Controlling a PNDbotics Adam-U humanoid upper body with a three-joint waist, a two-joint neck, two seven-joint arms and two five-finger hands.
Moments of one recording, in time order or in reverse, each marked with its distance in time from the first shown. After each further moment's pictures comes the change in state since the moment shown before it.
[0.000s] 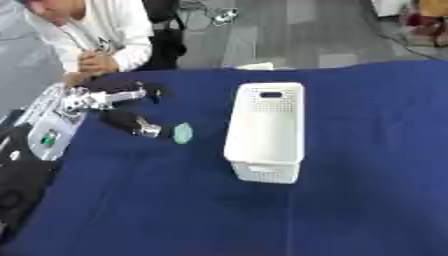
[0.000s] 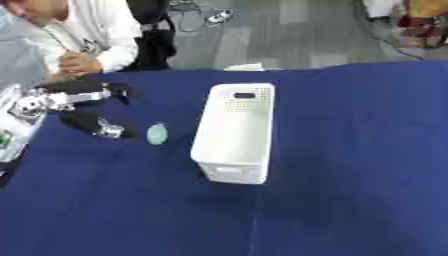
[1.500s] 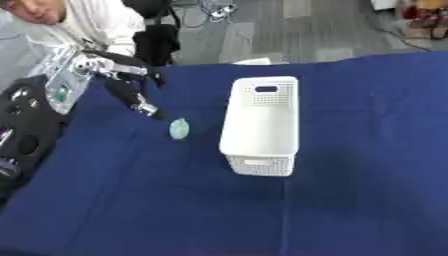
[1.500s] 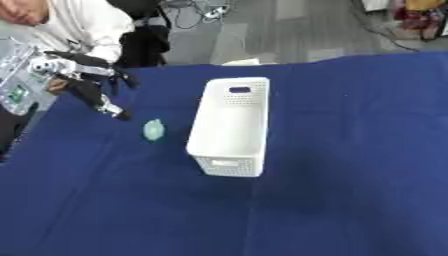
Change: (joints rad) left arm -0.265 0.007 -0.116 0.365 -0.114 -0.045 -0.085; right arm 0.000 0.000 0.003 0.000 -0.006 0.010 0.019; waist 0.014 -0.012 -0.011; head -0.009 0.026
